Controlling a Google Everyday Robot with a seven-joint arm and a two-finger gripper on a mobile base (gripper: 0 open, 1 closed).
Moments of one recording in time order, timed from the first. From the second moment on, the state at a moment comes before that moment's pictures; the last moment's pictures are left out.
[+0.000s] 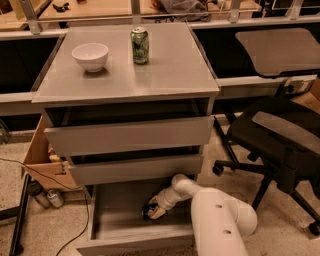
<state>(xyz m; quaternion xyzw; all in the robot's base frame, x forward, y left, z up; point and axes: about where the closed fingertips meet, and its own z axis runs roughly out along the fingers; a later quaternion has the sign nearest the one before) 0.638 0.026 0.133 -0.70 0.63 0.24 0.22</state>
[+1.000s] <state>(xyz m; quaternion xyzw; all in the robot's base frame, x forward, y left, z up) 0.602 -0.002 0.236 -0.71 0.61 0.22 0.26</state>
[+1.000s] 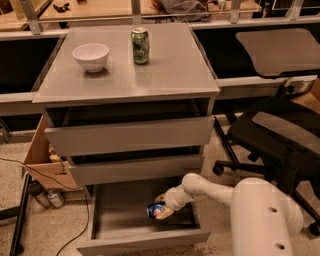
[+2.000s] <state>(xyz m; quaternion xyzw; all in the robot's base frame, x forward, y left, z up) 0.535 -0.047 0.369 -0.75 0.58 0.19 0.27</state>
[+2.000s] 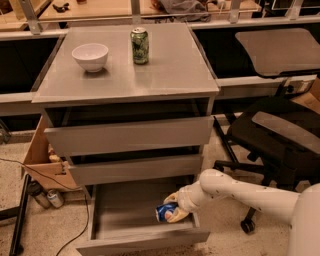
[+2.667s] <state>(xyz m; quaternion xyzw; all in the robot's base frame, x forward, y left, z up) 0.556 -0.079 0.500 -0.76 0.58 0.13 0.28</state>
